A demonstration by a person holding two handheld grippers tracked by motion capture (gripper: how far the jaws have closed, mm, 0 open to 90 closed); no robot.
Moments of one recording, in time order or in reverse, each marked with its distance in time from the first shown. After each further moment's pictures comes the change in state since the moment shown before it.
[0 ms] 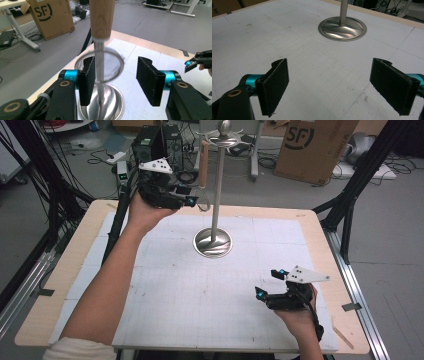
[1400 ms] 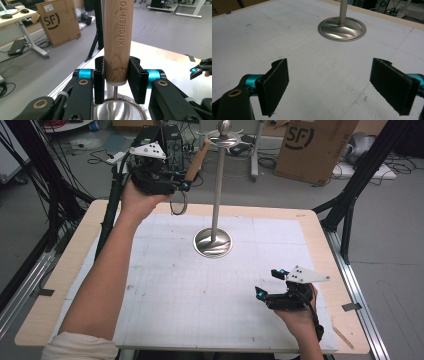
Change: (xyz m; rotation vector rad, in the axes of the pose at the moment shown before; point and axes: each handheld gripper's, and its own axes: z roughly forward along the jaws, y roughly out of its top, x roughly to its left) left arm 0.005 0.032 -0.014 -0.025 0.052 0.057; right arm 0.001 0.001 -0.001 -0.001 -0.004 0.001
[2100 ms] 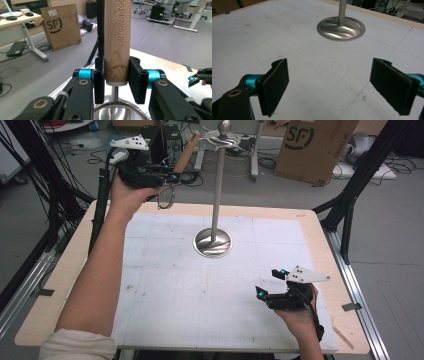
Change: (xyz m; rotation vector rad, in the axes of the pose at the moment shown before) left arm 0.022 -0.003 -0.022 -0.077 -0.012 -0.067; right arm -0.001 -0.001 0.000 0.001 -0.004 0.001
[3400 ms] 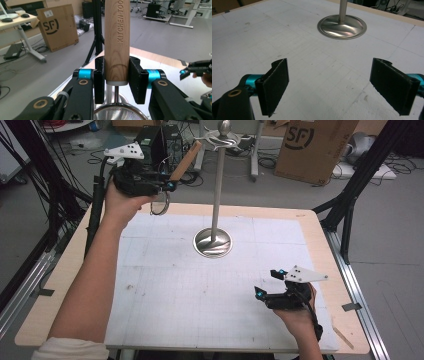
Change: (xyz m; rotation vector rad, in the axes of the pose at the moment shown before) left arm -0.009 -0.005 -0.015 -0.003 -0.014 0.035; right arm -0.001 -0.002 0.005 0.006 0.006 0.000
